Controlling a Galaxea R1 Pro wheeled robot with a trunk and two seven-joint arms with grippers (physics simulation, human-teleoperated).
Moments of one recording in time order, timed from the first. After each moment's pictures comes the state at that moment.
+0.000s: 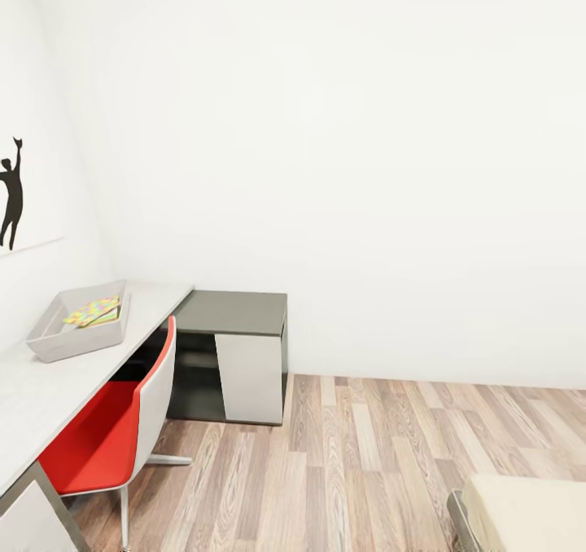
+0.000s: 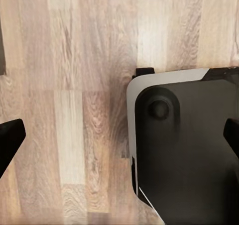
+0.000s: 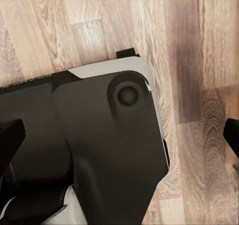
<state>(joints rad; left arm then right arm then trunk) -0.14 0.09 -0.37 -0.01 0.30 -0.08 -0.01 -0.16 0.00 -0.40 -0.08 0.15 0.13 -0.02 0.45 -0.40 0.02</state>
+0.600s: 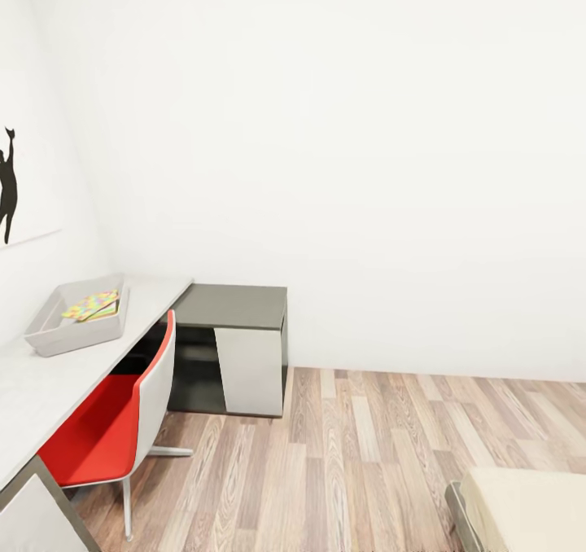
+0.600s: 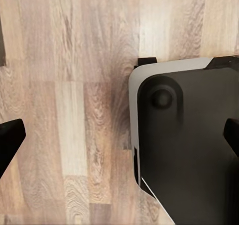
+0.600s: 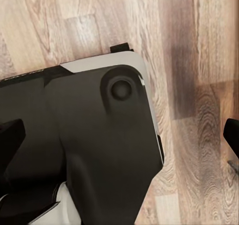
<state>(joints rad) -0.14 0.09 -0.37 -0.01 0.30 -0.08 -0.01 -0.17 -0.01 -0.39 -0.07 0.15 0.09 -0.02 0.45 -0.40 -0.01</state>
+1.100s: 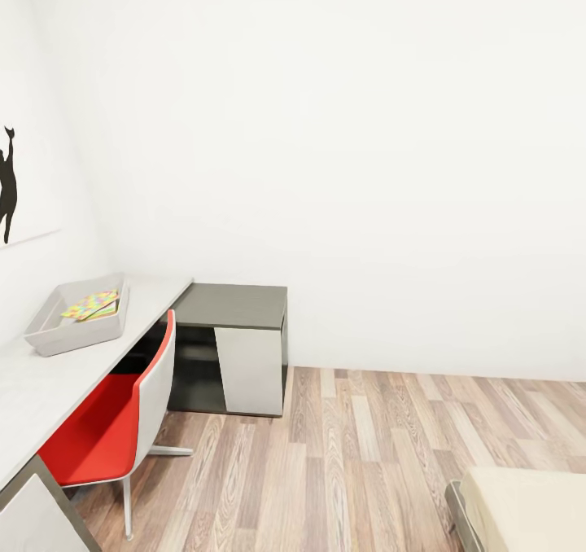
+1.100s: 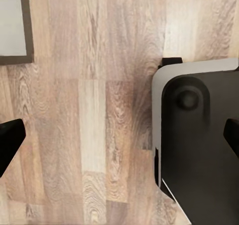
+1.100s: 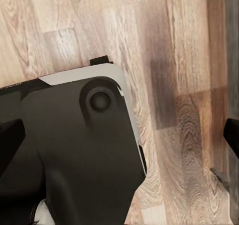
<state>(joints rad) -0.14 0.08 -0.37 -0.01 0.30 -0.08 0.10 -0.14 -0.01 -0.39 -0.07 0.15 0.00 -0.10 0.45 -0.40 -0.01</state>
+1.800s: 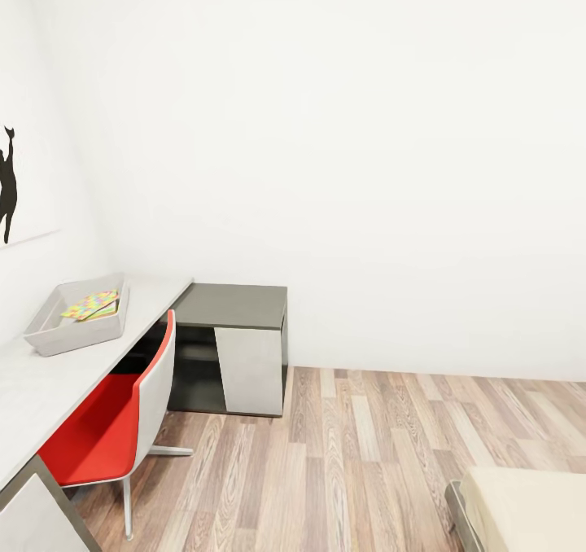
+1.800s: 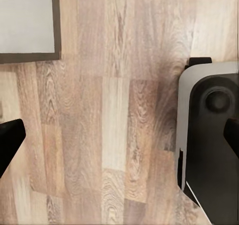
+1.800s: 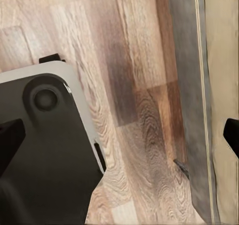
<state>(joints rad) -0.13 0.09 -0.37 -0.02 0.30 -0.08 0.21 -0.10 -0.05 -0.39 -0.07 0.14 -0.04 -0.21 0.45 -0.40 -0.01</state>
